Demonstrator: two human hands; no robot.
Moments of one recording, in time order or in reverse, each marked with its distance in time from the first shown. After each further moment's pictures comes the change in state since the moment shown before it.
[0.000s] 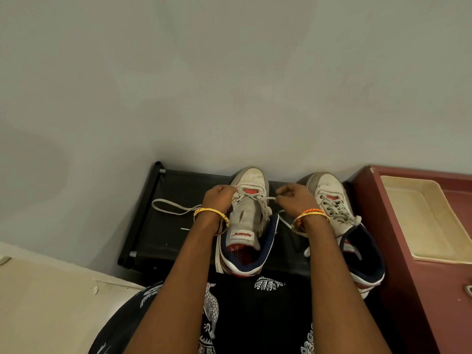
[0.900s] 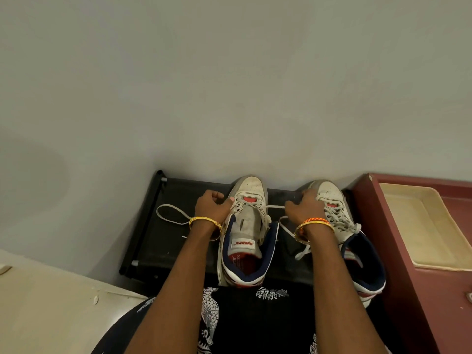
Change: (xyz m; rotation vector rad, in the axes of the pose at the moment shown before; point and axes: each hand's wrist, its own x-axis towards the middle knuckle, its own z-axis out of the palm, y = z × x) left_hand 0.005 -0.008 -0.011 0.248 0.144 0.185; right_hand -0.017 -0.010 -0.008 -0.016 0.140 0.124
